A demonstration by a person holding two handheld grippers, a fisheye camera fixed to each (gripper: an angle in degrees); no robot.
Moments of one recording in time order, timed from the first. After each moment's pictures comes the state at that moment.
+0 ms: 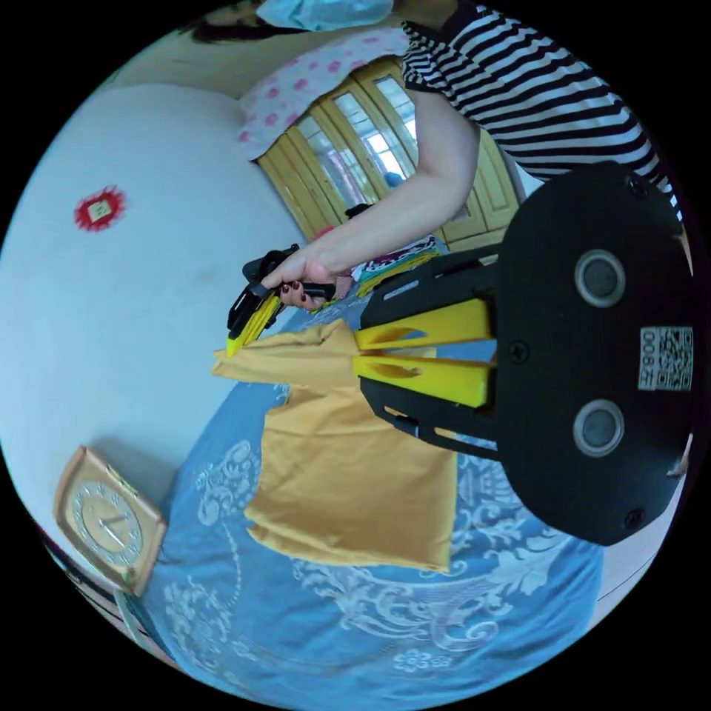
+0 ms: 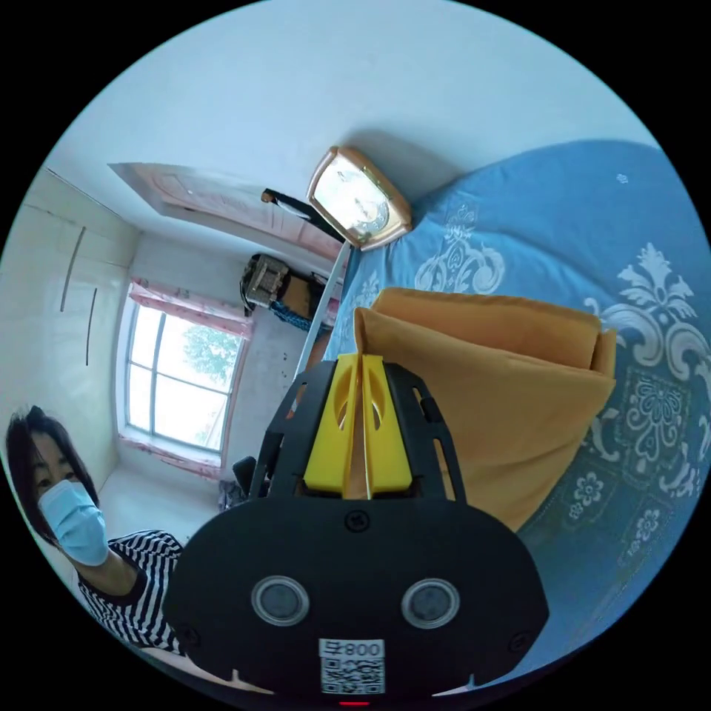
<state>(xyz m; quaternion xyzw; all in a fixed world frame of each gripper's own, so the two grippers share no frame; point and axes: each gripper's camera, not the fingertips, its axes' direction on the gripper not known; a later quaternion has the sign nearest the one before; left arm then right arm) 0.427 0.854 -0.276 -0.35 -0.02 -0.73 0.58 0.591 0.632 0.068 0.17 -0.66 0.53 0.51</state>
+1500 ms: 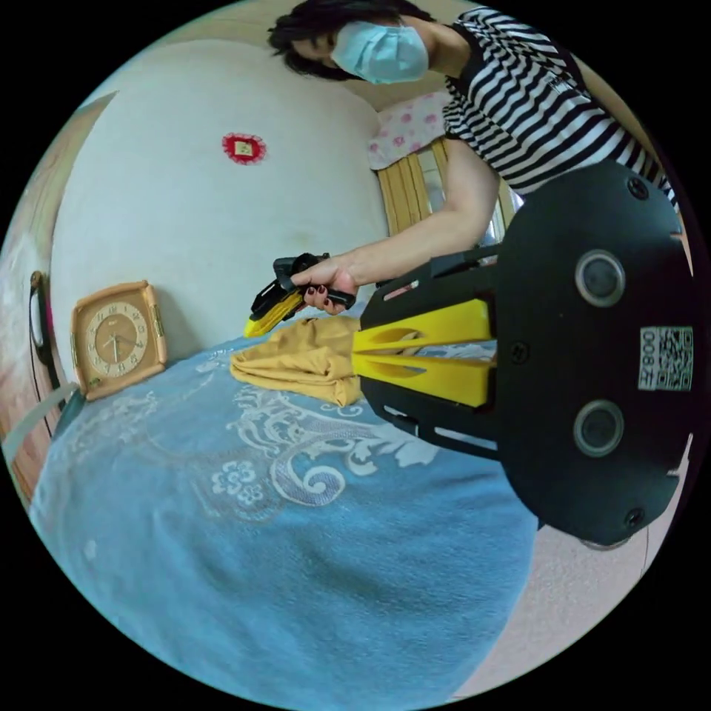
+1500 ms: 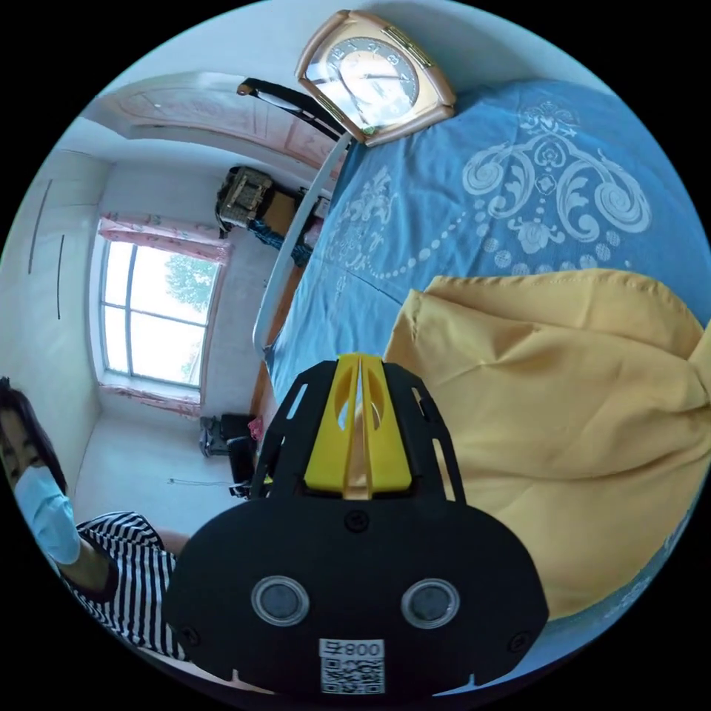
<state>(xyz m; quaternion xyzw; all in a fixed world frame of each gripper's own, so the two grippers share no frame) 0.303 0.809 -0.547 -0.23 -0.13 -0.86 0.44 0.579 0.436 -0.003 0.09 -0.71 0.40 0.57</state>
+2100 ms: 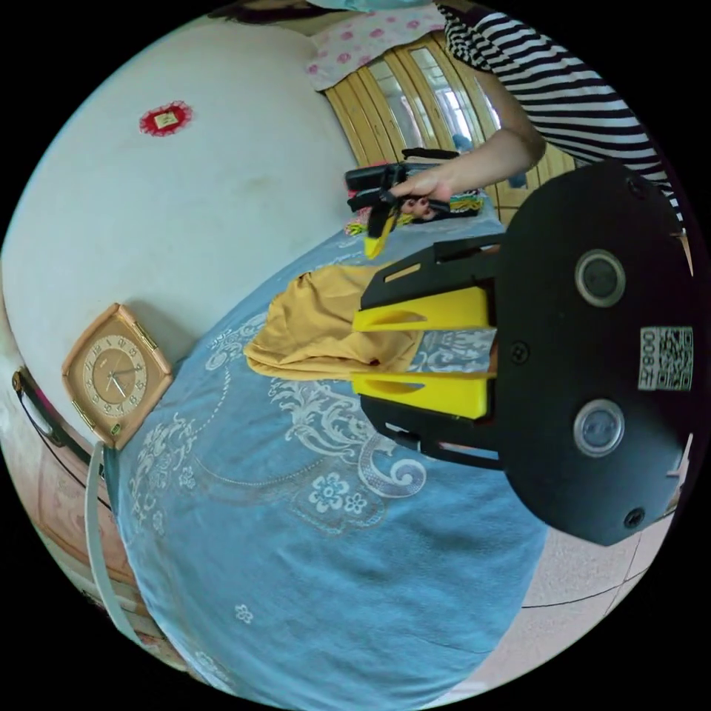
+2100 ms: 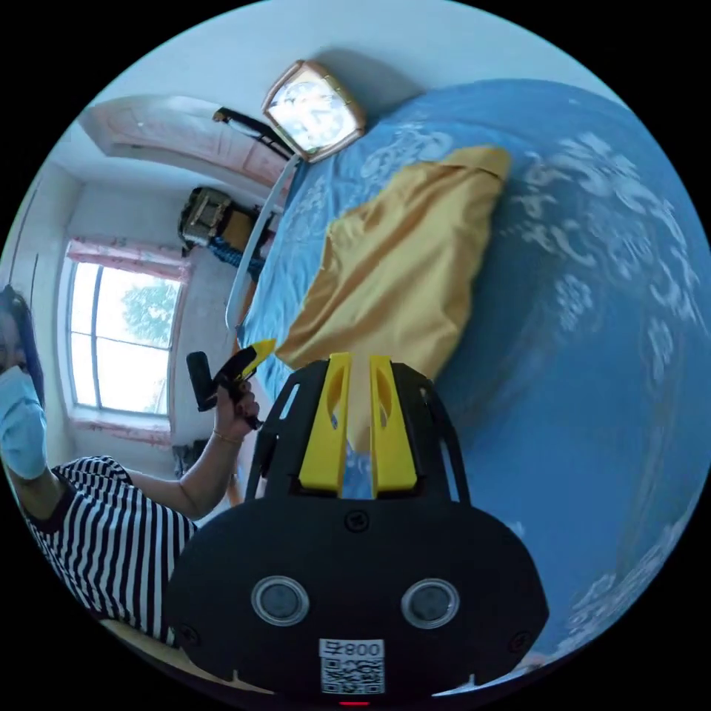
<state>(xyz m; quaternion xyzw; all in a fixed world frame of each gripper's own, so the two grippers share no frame) 0.272 0.767 -0.498 -0.40 -0.17 -0.75 0.50 0.510 0.627 -0.088 0.04 -0.65 0.47 0.60</state>
